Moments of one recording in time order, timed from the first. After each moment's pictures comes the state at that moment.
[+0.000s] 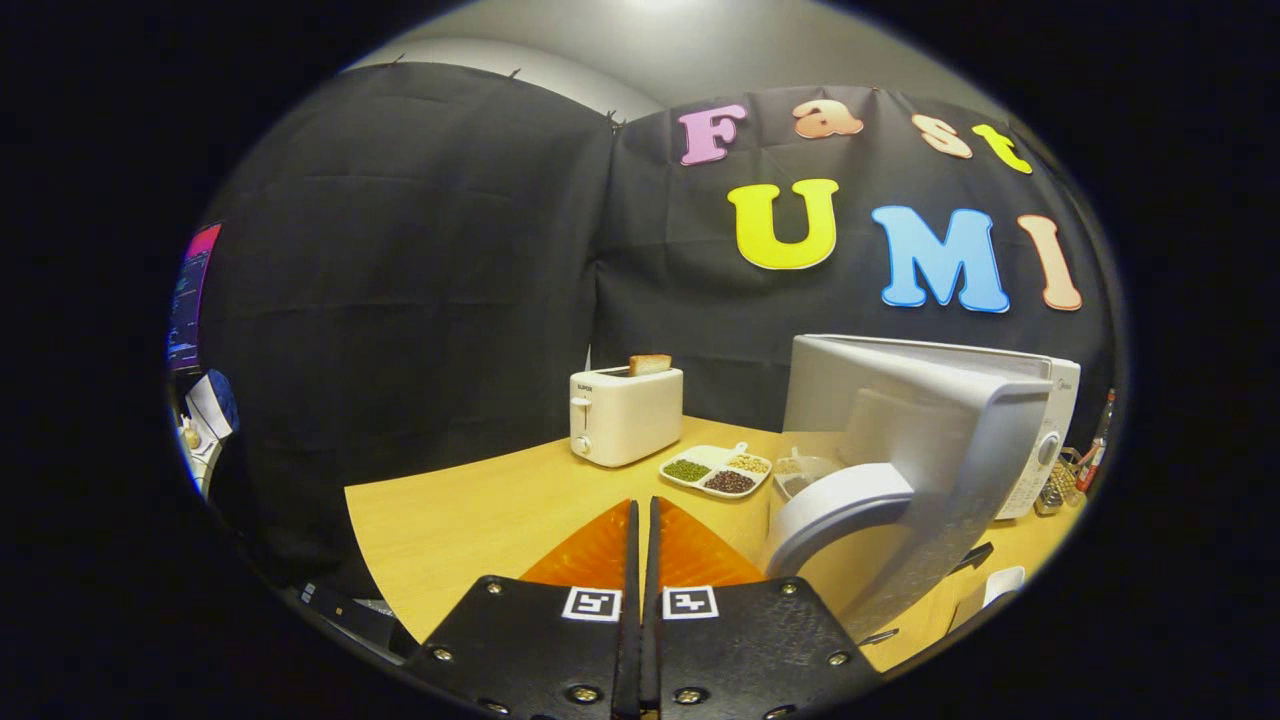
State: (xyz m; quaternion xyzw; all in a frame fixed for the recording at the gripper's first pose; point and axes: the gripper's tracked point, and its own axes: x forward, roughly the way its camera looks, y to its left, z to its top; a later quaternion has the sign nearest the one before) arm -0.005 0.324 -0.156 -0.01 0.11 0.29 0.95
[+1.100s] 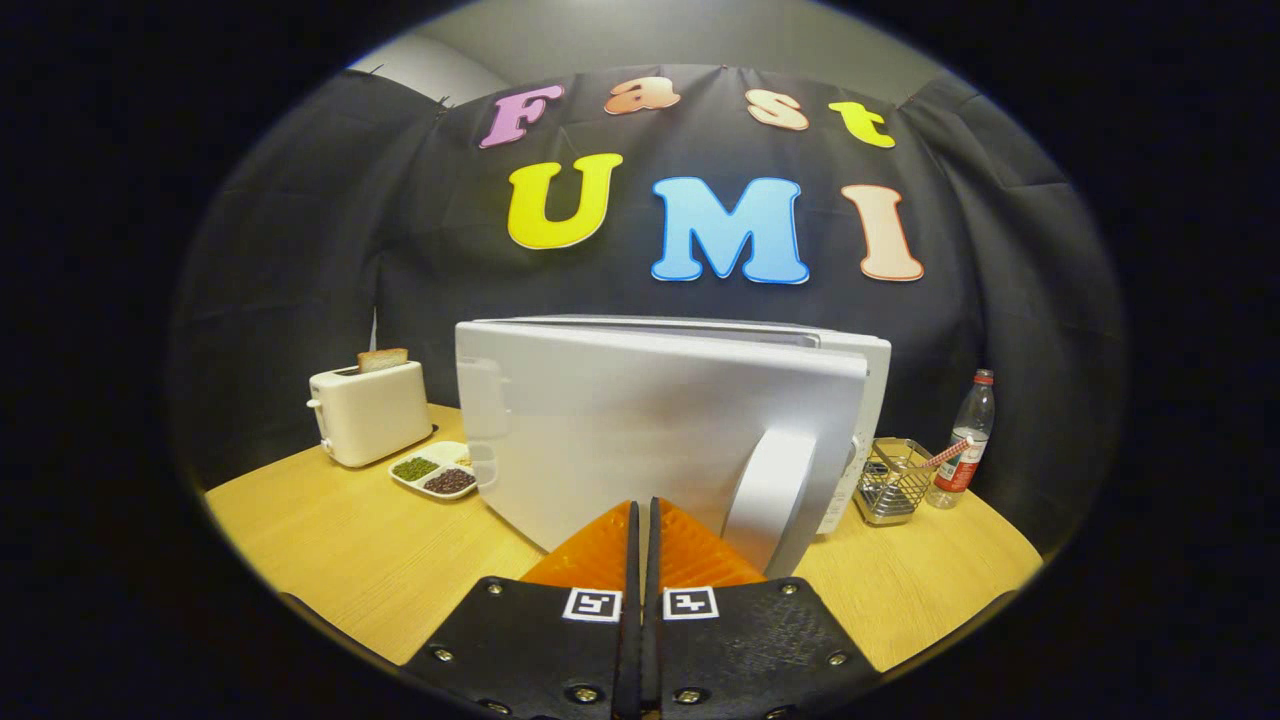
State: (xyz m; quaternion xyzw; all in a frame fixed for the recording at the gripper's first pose) arm 0.140 0.088 -0.175 0.00 0.14 0.04 0.99
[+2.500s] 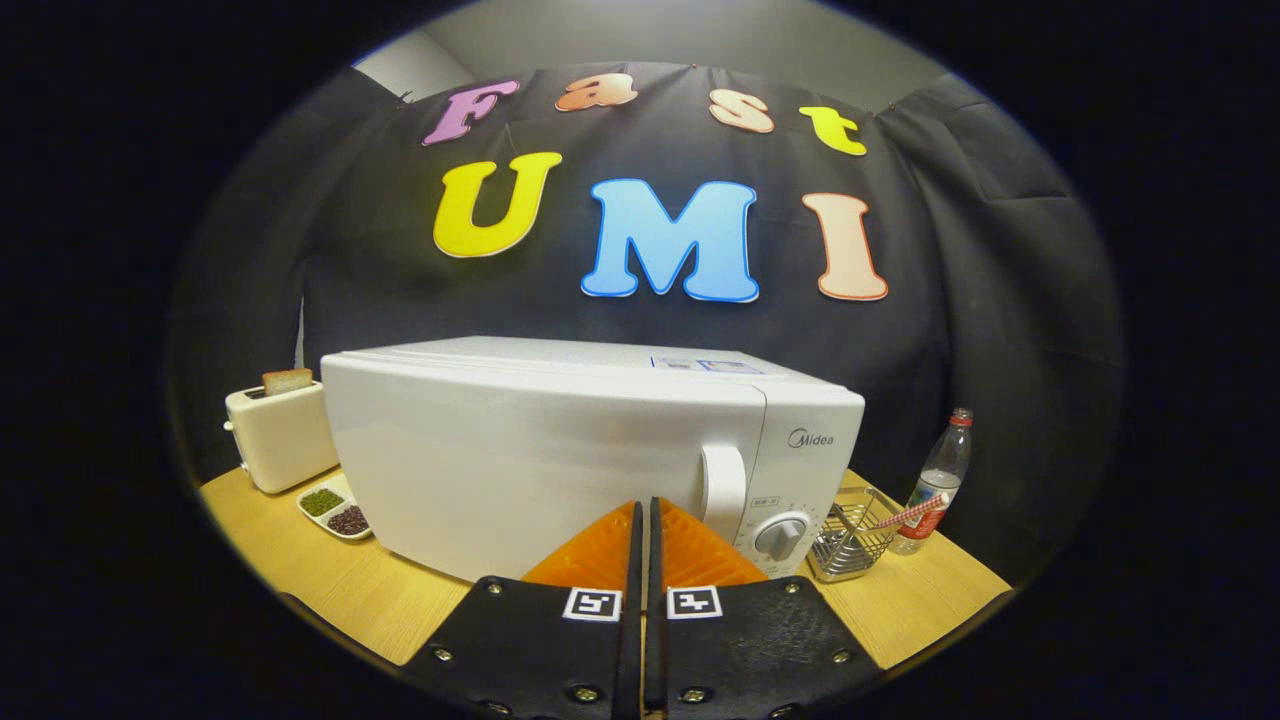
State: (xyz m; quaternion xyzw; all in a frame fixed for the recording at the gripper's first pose) arm 0.201 0.043 -0.149 -0.01 0.11 -0.01 0.99
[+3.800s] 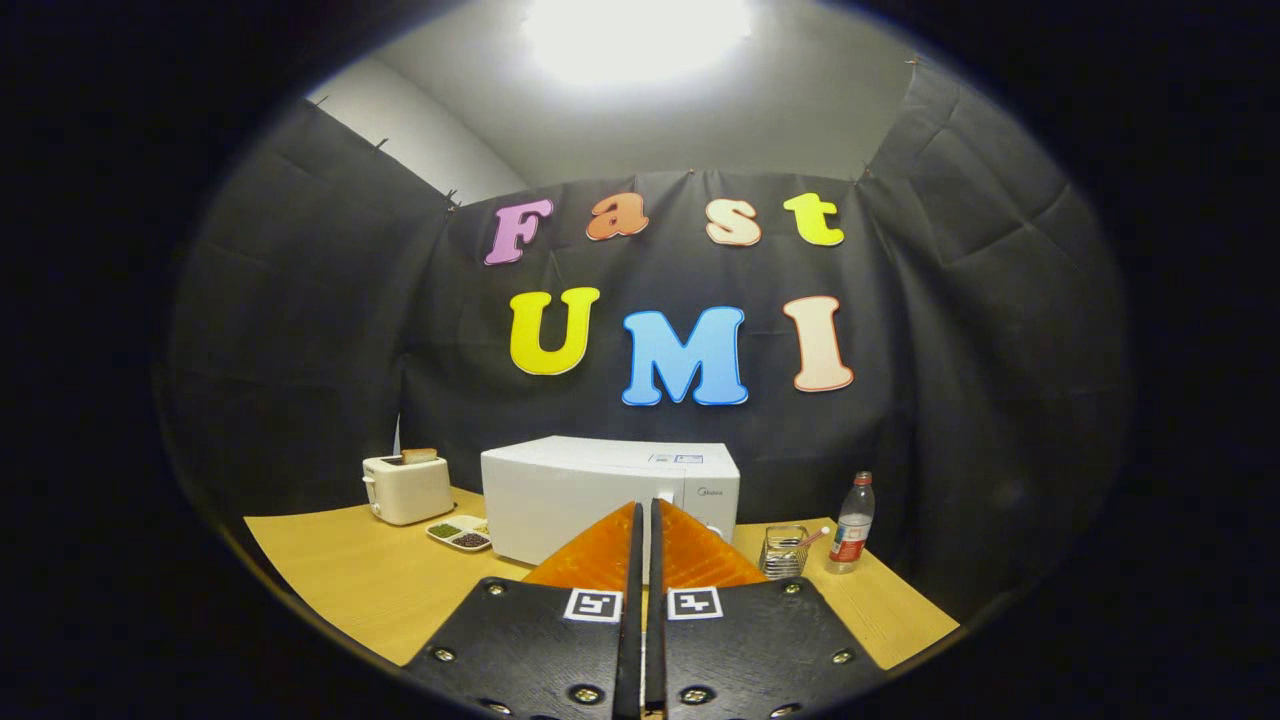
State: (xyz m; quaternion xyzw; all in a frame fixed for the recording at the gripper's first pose) arm -0.027 -0.021 -0.016 0.01 -0.01 0.05 1.00
